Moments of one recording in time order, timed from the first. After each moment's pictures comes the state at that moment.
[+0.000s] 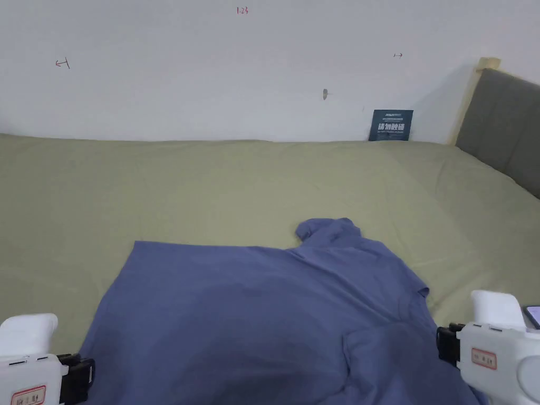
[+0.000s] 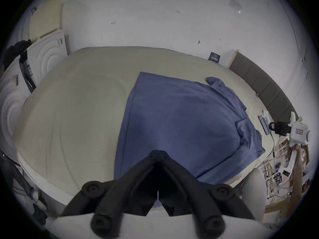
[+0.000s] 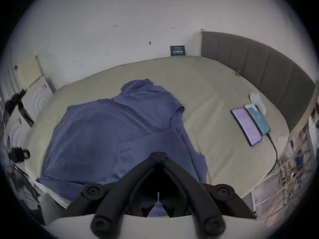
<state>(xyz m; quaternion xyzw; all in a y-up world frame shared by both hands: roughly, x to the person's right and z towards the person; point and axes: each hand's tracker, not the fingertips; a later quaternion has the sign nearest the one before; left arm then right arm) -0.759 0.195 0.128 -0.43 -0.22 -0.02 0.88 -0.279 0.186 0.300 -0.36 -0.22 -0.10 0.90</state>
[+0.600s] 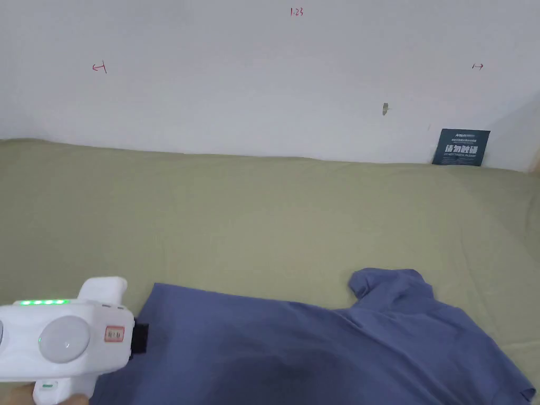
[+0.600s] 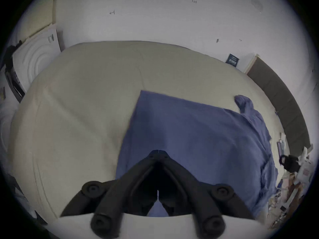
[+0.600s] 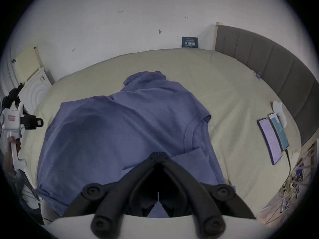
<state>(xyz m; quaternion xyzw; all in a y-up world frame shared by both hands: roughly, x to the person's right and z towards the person) -0.675 0.160 -0.091 -0.45 -0.17 -0.03 0.88 -0.241 0.149 0.202 -0.39 -0.19 -0.13 0.89</state>
